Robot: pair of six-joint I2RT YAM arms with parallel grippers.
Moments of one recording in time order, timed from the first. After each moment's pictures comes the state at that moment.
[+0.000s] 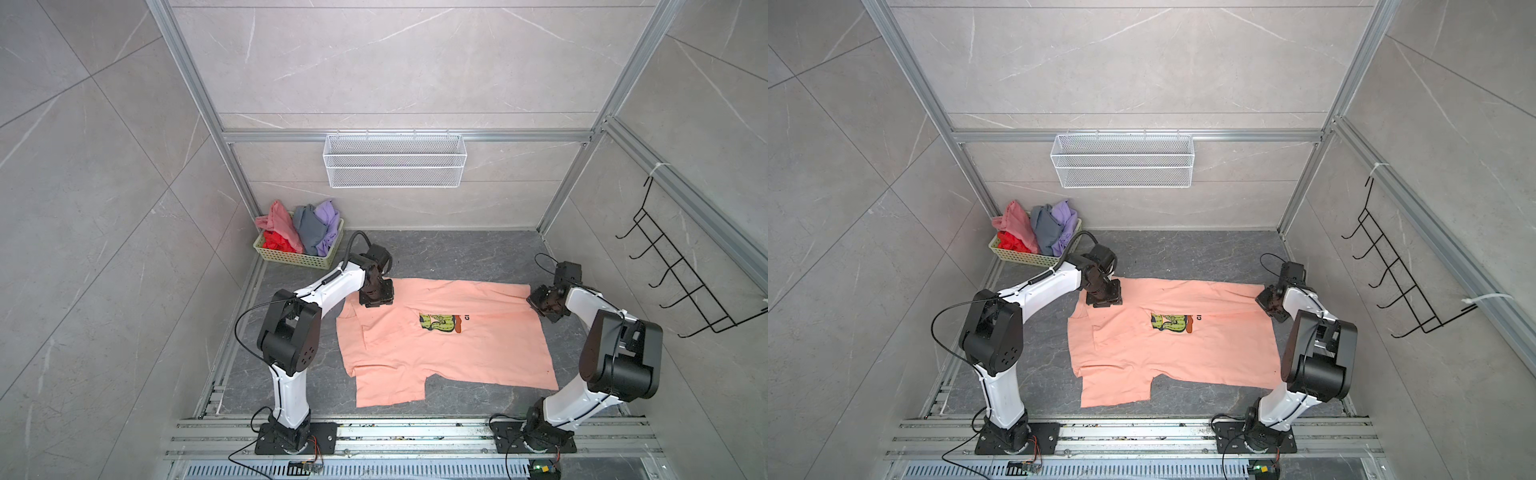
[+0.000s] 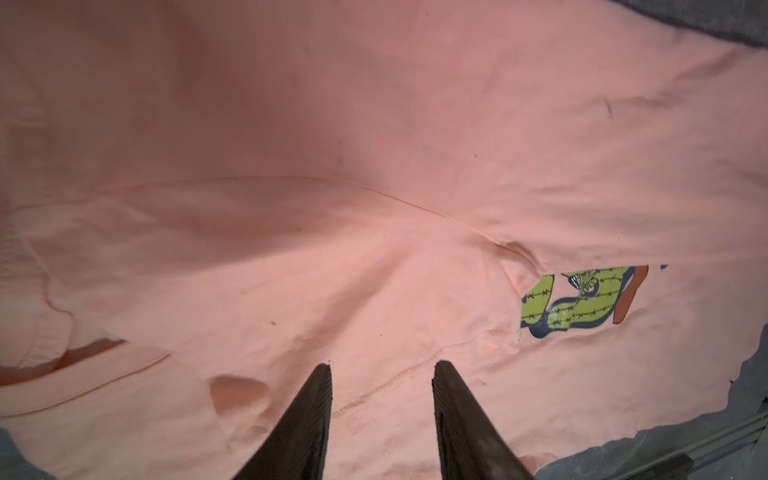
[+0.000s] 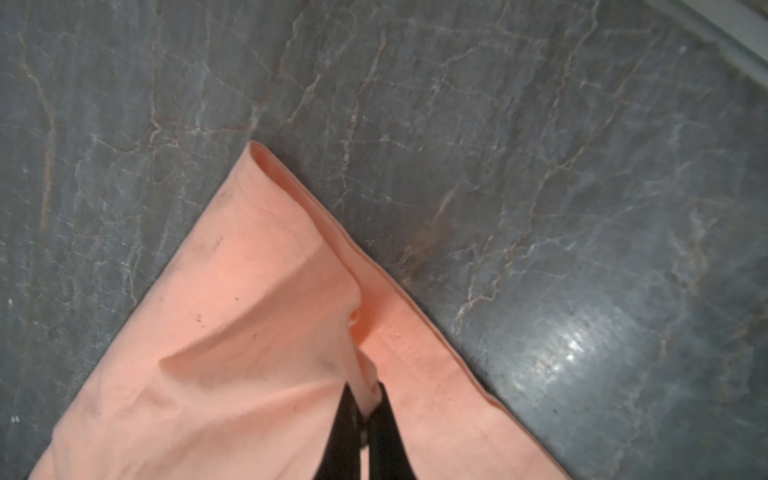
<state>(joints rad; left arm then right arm) -0.52 1.91 1.49 -0.86 0.17 -0.55 -0.34 1.66 1.00 -0.47 -0.08 0.56</state>
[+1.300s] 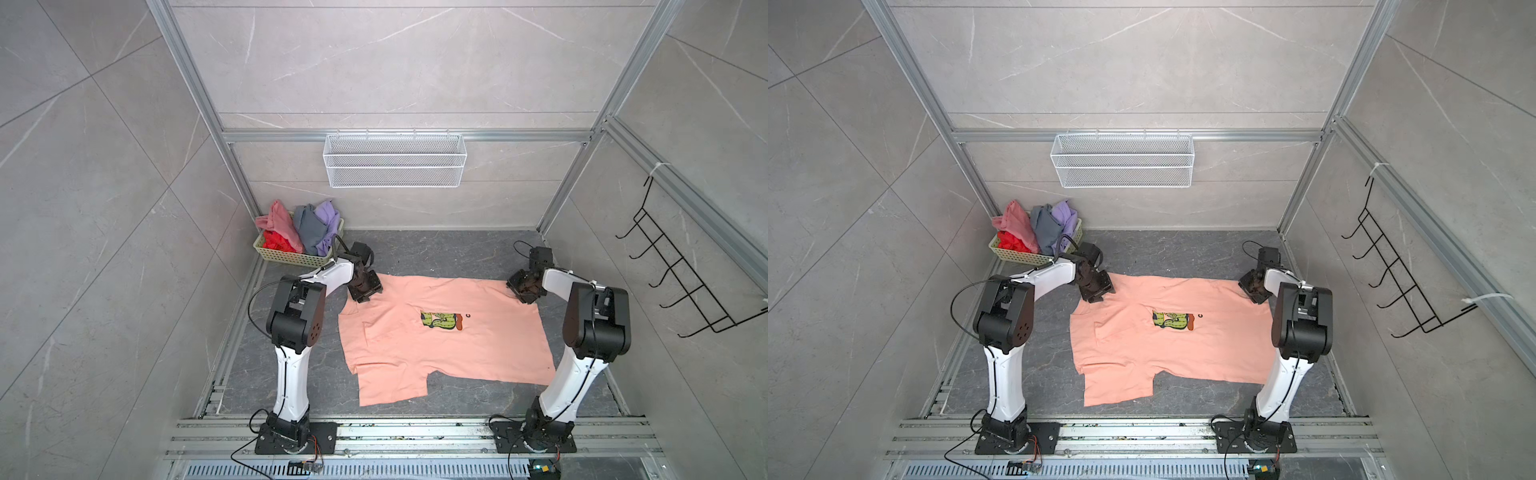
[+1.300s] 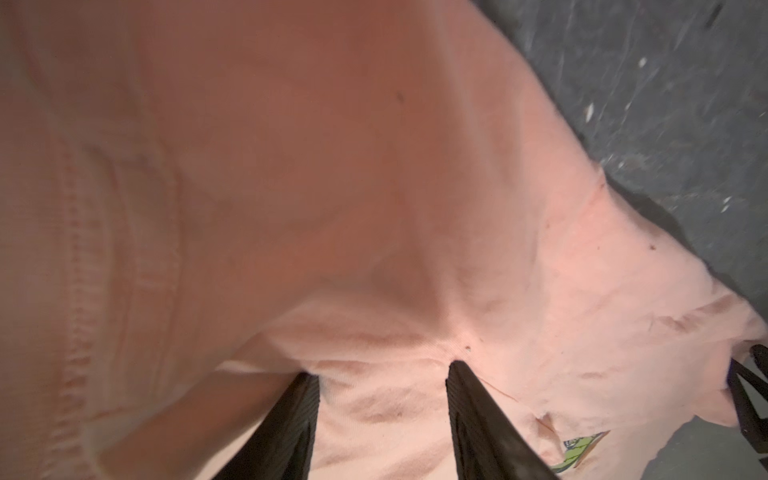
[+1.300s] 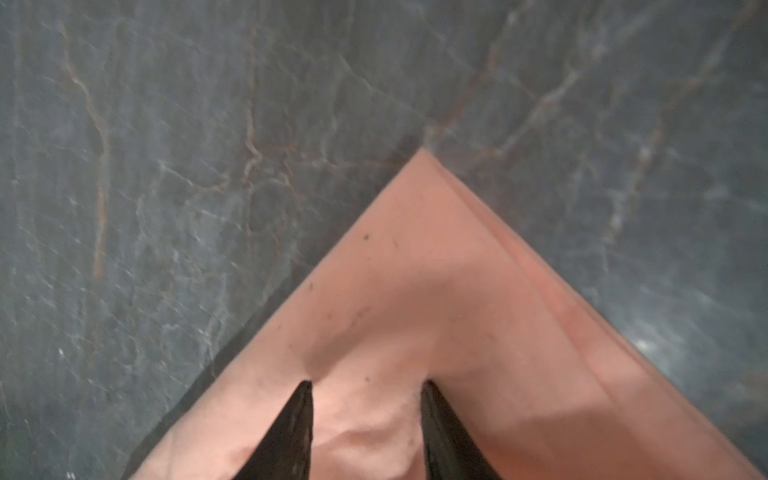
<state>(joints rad) -0.35 2.13 1.56 -0.68 0.27 -0.76 -0.19 1.99 1.30 -0.41 -0.09 0.72</state>
